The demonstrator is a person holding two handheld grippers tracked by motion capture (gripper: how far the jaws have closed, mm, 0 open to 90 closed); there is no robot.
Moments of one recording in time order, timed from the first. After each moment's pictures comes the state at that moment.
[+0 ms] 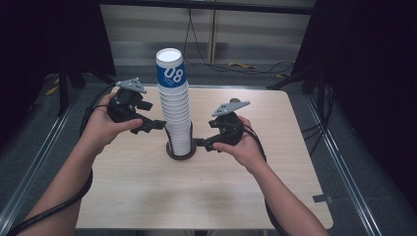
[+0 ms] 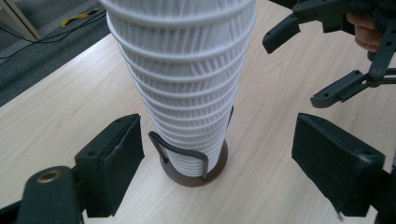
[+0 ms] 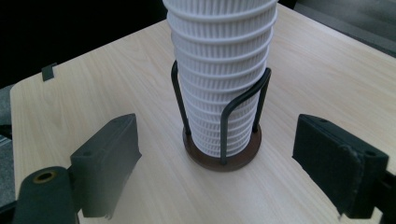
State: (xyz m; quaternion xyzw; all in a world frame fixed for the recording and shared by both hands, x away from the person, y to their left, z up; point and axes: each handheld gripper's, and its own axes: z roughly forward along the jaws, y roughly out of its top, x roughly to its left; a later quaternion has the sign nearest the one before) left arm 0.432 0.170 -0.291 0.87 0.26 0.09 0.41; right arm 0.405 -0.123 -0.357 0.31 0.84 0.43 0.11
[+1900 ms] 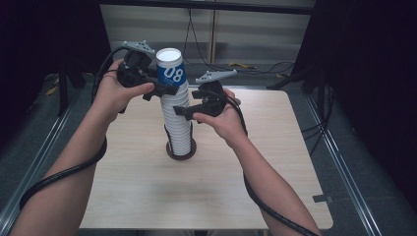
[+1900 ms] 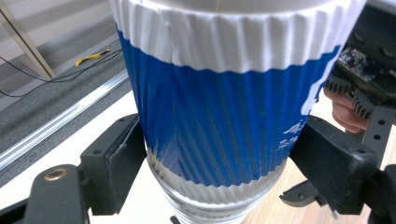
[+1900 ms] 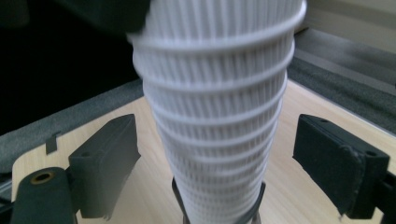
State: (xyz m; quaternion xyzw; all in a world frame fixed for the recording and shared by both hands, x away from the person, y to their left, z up) left arm 0.472 0.144 -0.237 0.84 0.26 0.11 0.46; right arm 0.446 -0.078 -0.299 0.31 0.80 0.49 0.13
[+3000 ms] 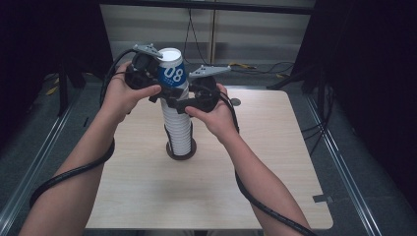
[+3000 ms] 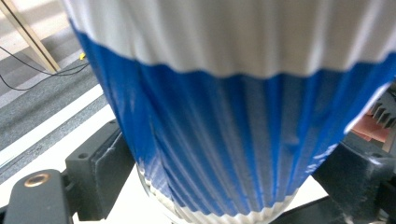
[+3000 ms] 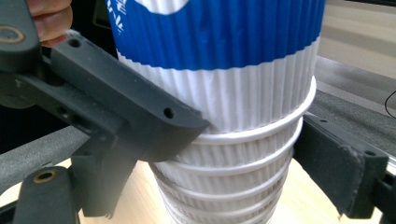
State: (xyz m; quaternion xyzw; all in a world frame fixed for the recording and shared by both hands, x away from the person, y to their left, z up) left arm 0.477 0.130 -0.246 0.85 0.26 0.12 0.45; right arm 0.452 -0.062 -0.295 0.31 0.78 0.52 0.15
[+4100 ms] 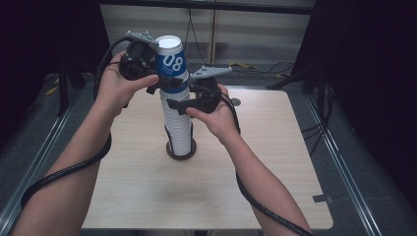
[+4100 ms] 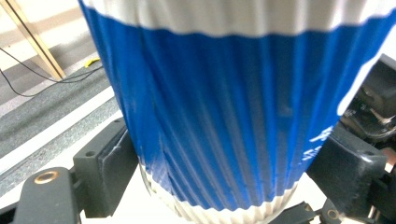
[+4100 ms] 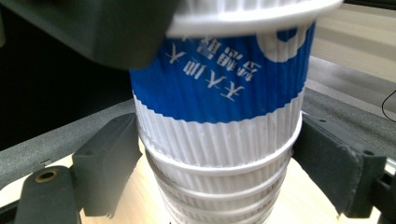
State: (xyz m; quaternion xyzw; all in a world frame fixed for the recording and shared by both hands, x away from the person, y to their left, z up) left arm 0.469 0.133 -0.213 0.84 0.27 0.12 0.46; right arm 0.449 -0.065 -0.294 0.31 0.78 0.52 0.16
